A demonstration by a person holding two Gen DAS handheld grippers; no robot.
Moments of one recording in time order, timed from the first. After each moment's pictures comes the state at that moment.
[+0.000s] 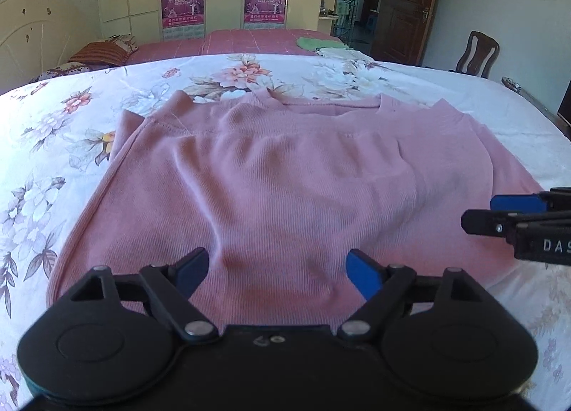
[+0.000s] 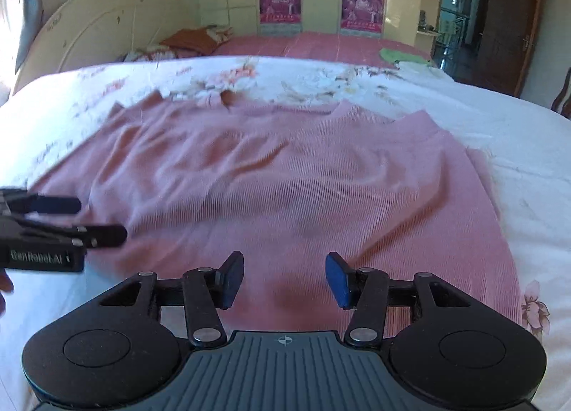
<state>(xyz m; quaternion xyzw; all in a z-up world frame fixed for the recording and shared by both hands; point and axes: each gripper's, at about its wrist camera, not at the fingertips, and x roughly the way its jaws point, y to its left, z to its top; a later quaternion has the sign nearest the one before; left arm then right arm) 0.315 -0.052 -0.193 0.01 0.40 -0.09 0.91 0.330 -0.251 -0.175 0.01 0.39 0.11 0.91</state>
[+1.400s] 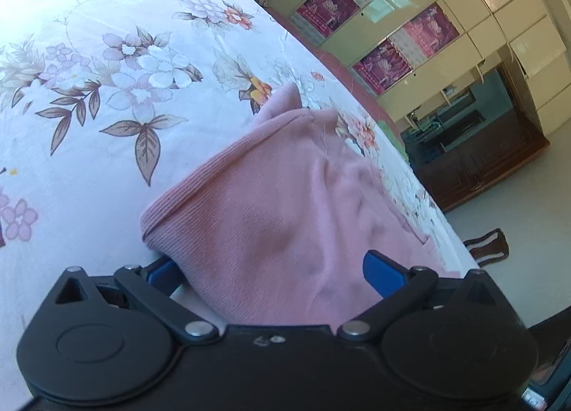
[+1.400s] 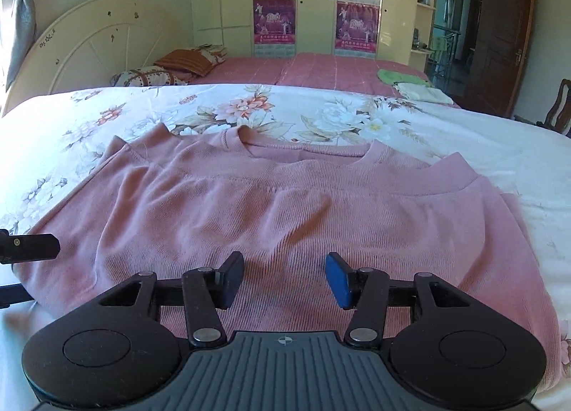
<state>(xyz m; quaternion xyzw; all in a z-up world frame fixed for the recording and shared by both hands) 0.302 0.074 -0.222 -0.38 0.36 0.02 0.85 0.371 -0.197 -0.179 -0.01 0.37 0.10 0.92</state>
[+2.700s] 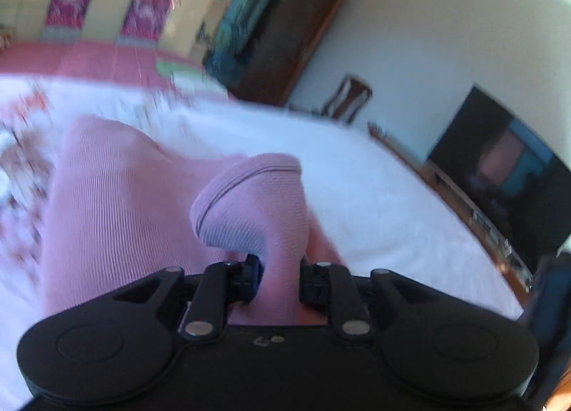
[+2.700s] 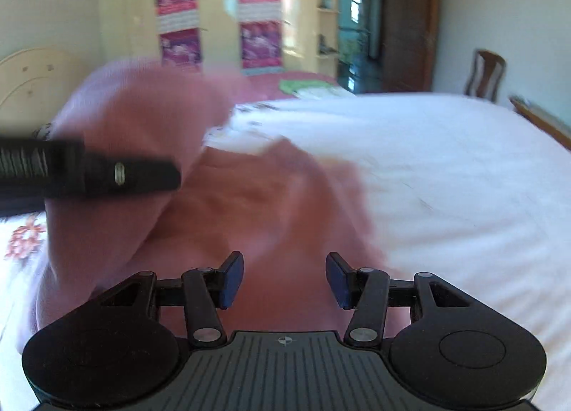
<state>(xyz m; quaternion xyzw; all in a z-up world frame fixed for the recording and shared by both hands) 0.379 -0.216 -0.193 -0.12 0.36 -0.32 0.86 0.330 -0.360 -0.190 0.08 0.34 -0.04 0.93</state>
